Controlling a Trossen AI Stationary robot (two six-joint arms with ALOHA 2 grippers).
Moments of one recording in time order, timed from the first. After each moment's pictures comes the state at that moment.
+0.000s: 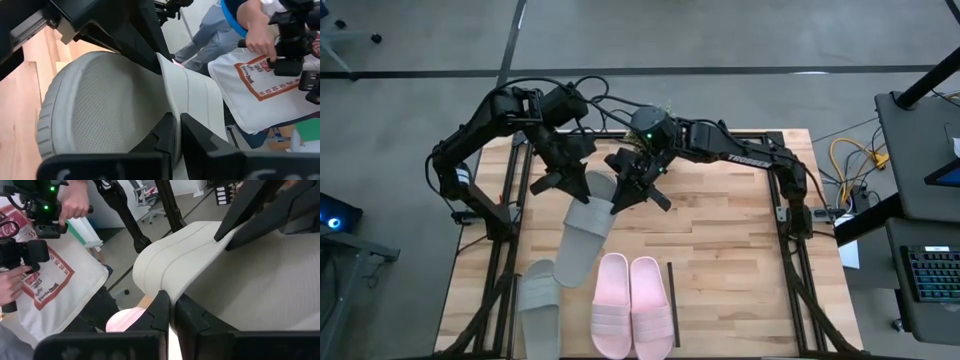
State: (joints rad) left arm 0.29 1.56 2.13 -1.57 0.86 0.17; right arm -0.15 1.99 2.20 -0.61 -0.94 0.02
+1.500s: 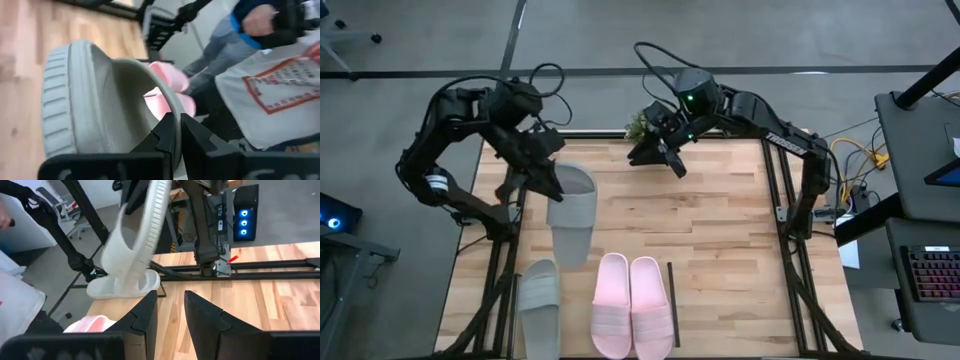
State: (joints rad) left arm 0.27 1.38 2.13 -1.56 0.76 0.03; right arm -0.27 1.82 2.20 -0.82 -0.65 0.05
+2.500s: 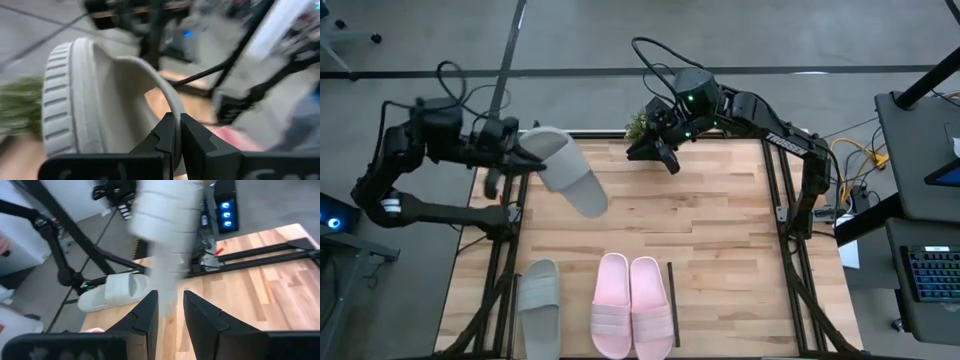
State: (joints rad) left arm 0.27 0.88 1.58 -1.00 0.30 -0.19; right arm -0.27 1.82 2.20 -0.81 -0.56 0.17
